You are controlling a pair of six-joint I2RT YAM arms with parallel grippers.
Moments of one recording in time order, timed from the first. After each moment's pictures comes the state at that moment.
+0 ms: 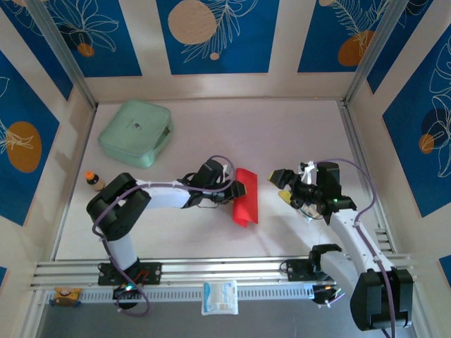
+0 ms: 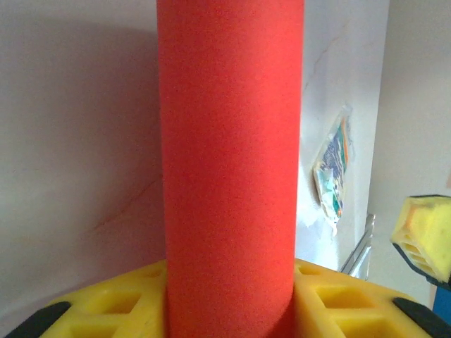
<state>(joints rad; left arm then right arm) -0.81 1.77 0.85 0.23 0.41 -1.08 0.07 0.90 0.47 -0.31 -0.75 0.84</state>
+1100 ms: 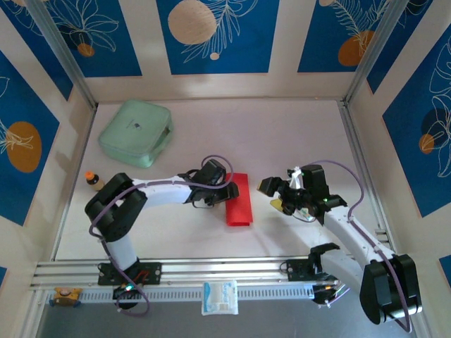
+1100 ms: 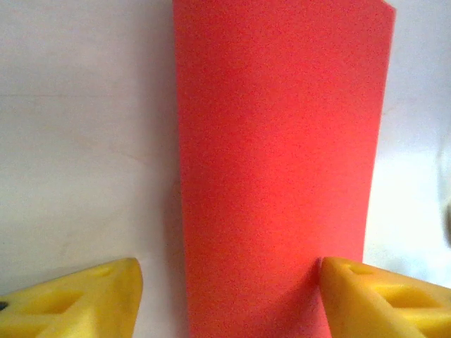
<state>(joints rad) -0.81 1.76 0.95 -0.17 0.18 -0.96 0.23 0.96 0.45 -0.31 -0.67 0.88</state>
